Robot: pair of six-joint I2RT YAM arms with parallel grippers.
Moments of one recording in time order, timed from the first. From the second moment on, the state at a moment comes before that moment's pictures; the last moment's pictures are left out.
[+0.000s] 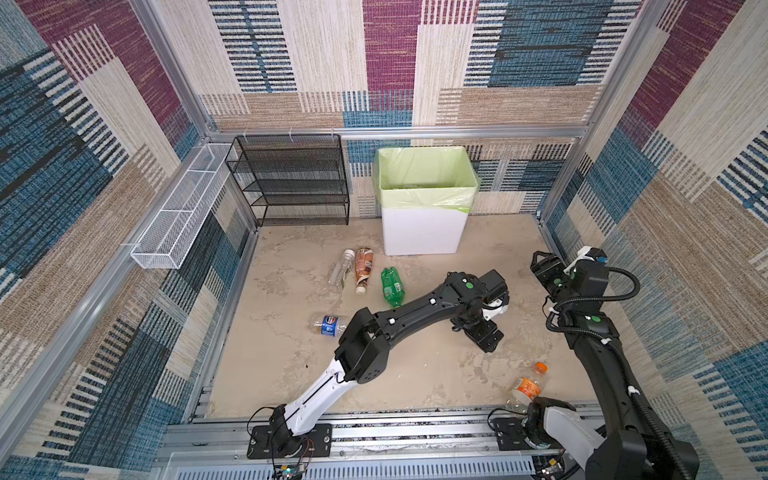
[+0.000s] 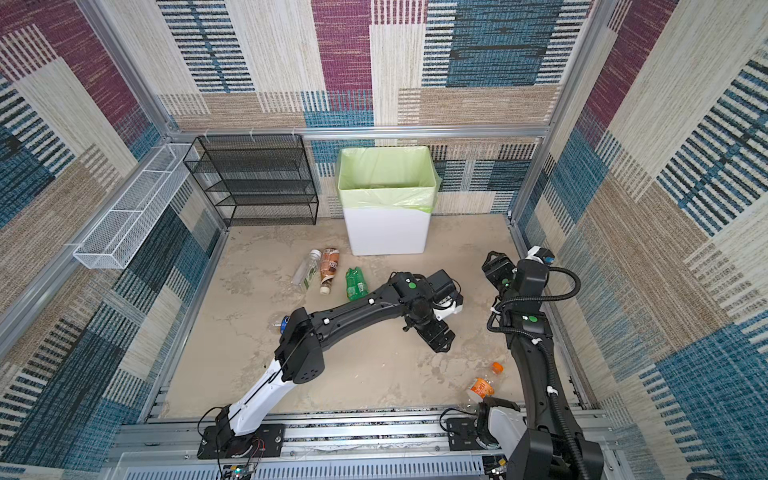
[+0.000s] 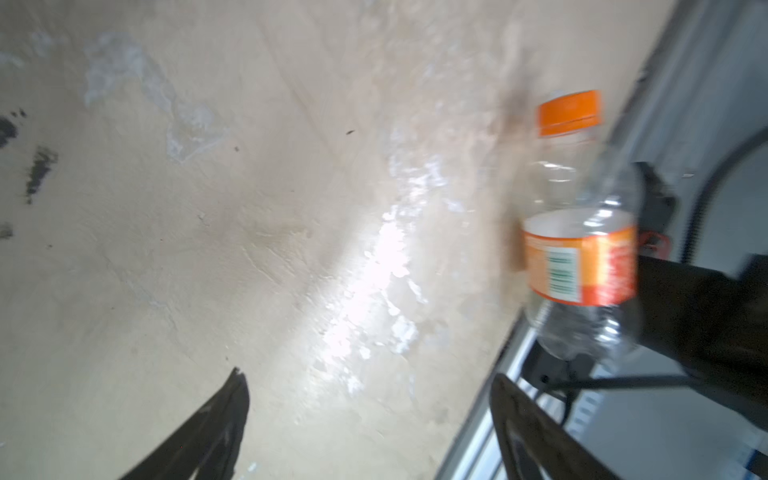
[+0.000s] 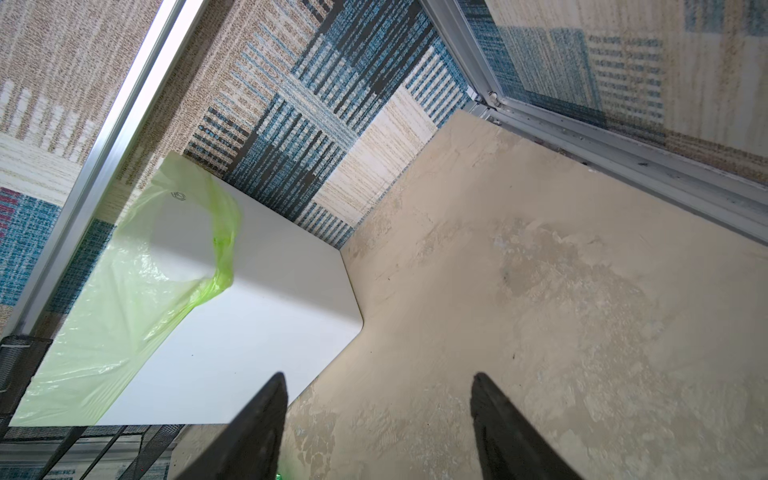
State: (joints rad) left arm -1.10 2.37 2.29 -1.11 0.31 -0.16; right arm -0.22 0.99 0.72 -0.07 -0.13 0.76
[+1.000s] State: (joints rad) left arm -1.24 2.70 2.70 -1.16 0.51 -0.04; right arm -0.22 0.98 0.68 -0.06 -0.12 0.78
